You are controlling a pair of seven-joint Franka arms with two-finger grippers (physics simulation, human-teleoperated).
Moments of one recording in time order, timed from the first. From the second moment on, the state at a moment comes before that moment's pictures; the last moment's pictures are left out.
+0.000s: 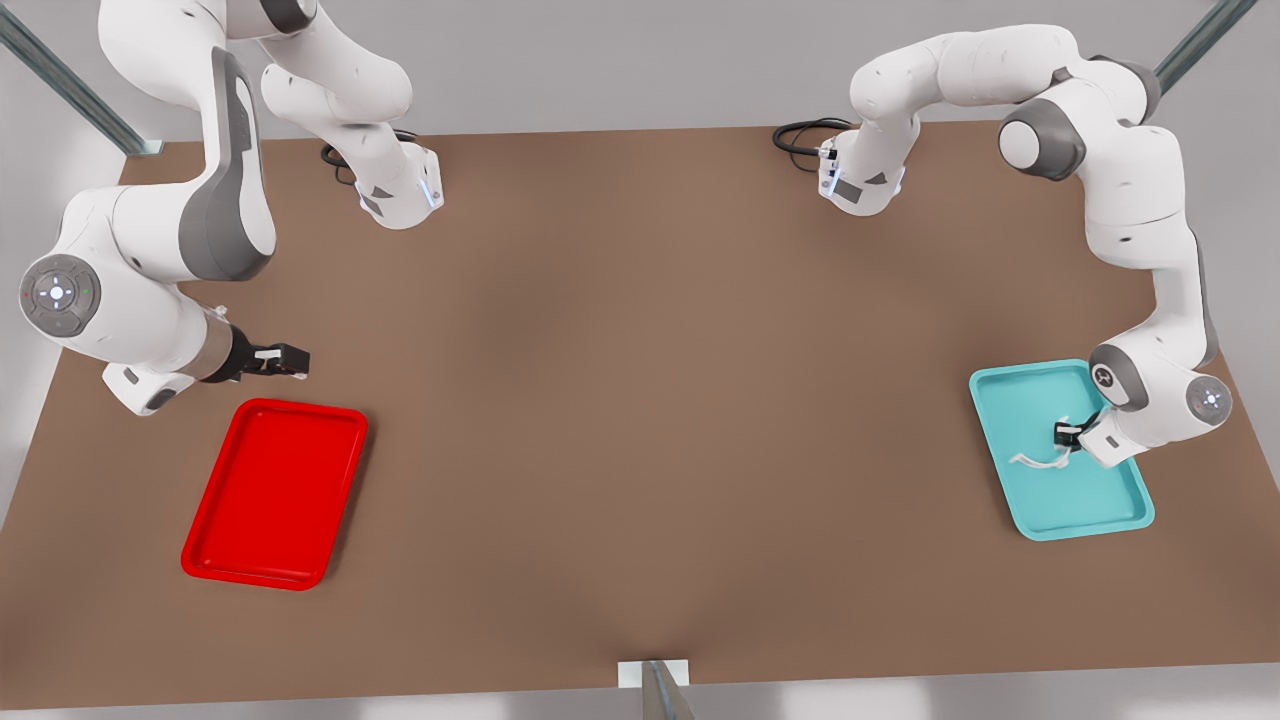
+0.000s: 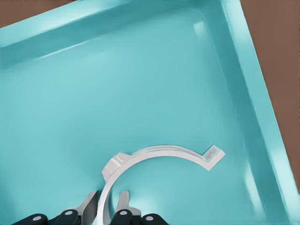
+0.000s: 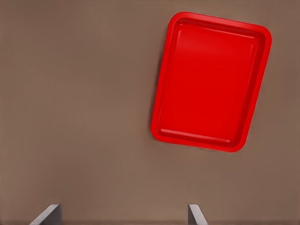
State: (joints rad) left arm 0.38 0.77 0.06 -1.60 0.01 2.34 0.66; right arm 0.00 0.16 0.04 -1.53 -0.01 1.53 0.03
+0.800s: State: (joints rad) left arm 0.40 0.78 0.07 -1.60 0.01 2.29 0.73; right arm 0.00 0.16 0.04 -1.53 -0.01 1.53 0.02
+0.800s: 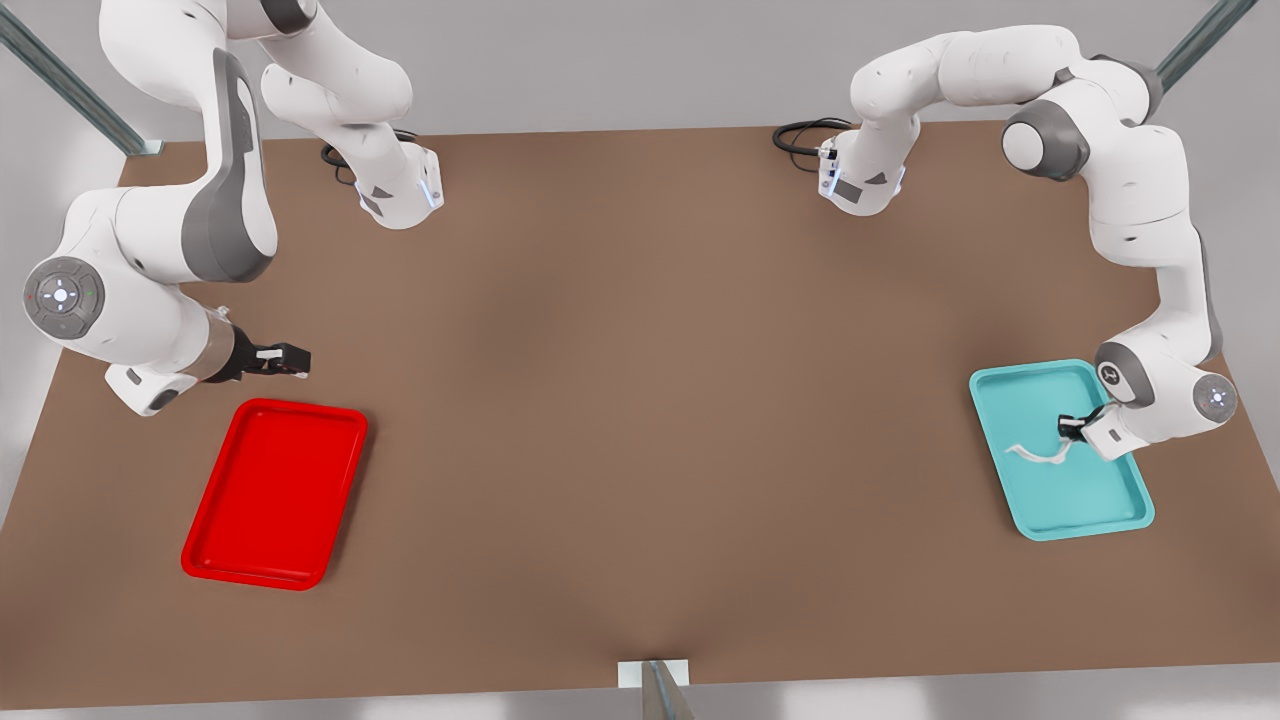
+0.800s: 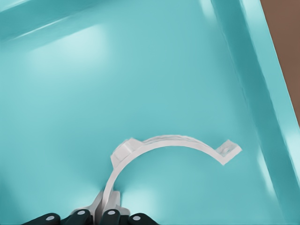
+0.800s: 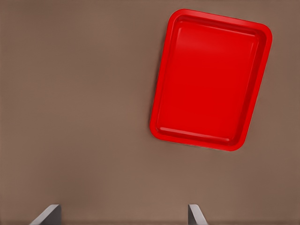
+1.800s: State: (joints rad) left arm -0.44 0.73 -0.12 -1.26 -0.01 1.97 -0.01; right arm 0.05 0.63 0.14 -1.27 0.25 1.68 -0.12
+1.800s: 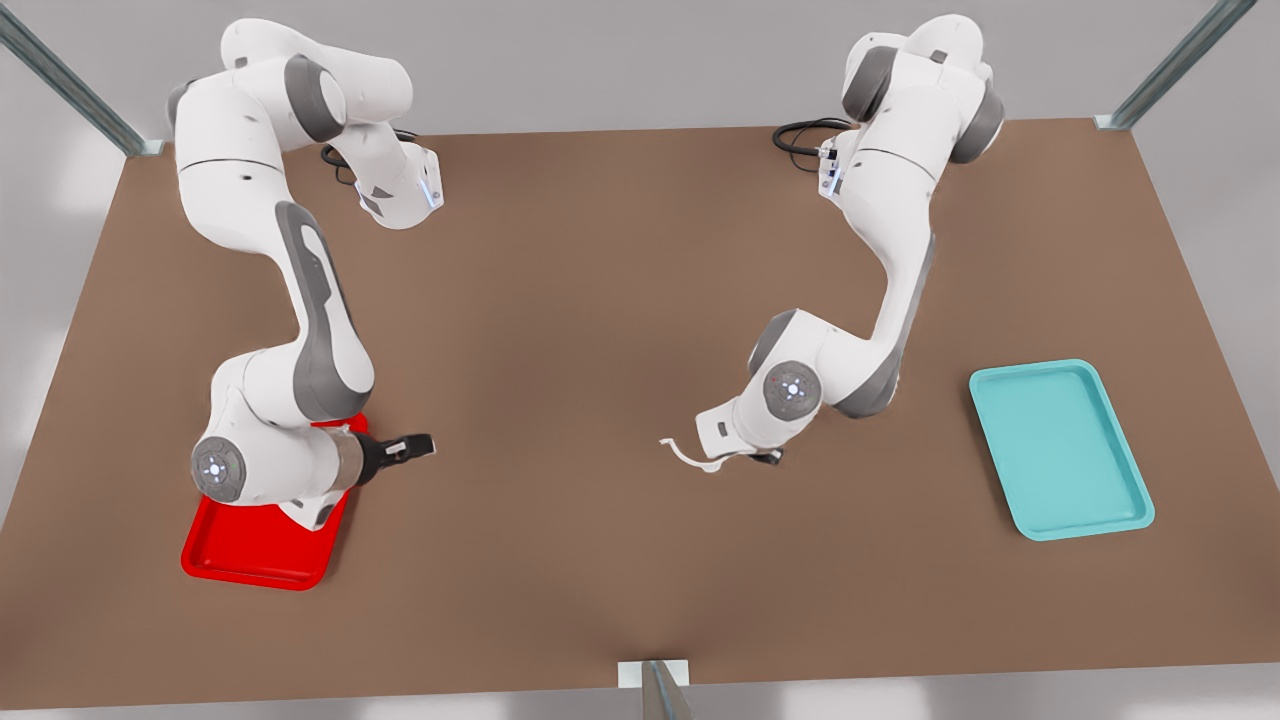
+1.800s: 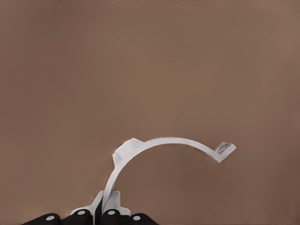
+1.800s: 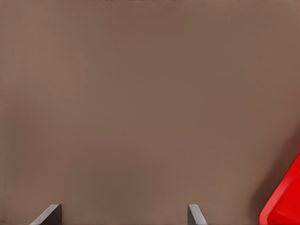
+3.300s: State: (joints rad) left arm -0.55 0.83 -0.16 -1.07 0.00 1.87 -0.72; right arm 0.31 0.75 0.32 -1.43 0.29 2.53 -1.07
